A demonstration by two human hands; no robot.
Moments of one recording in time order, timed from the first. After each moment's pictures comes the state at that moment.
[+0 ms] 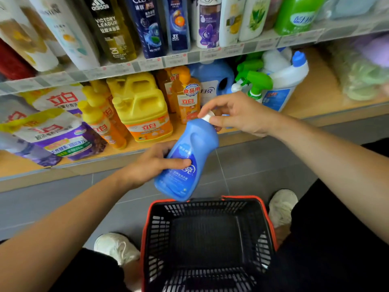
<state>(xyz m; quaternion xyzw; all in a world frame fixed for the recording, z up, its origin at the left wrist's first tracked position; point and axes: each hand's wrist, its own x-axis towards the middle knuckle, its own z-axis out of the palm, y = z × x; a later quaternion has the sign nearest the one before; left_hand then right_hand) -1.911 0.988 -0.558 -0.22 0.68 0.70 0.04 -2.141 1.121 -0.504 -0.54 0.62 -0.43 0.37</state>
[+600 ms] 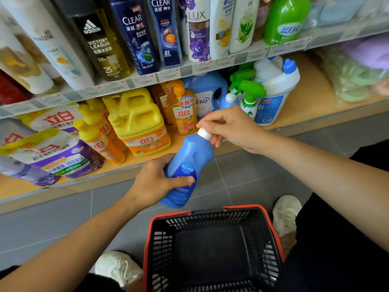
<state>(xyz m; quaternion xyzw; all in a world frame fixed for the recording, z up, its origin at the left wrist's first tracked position) -1.913 0.999 -0.557 -0.29 0.80 0.52 -0.04 -2.134 1.115 -0.526 -0.42 0.68 -0.49 0.34</state>
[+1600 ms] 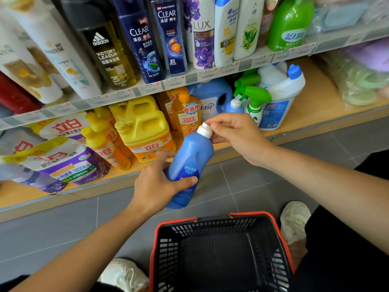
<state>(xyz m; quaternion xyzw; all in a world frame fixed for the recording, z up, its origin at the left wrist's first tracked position) -1.911 1.003 -0.544 -0.36 0.82 0.43 -0.09 -2.121 1.113 -0.531 -0.34 0.64 -0.61 0.32</state>
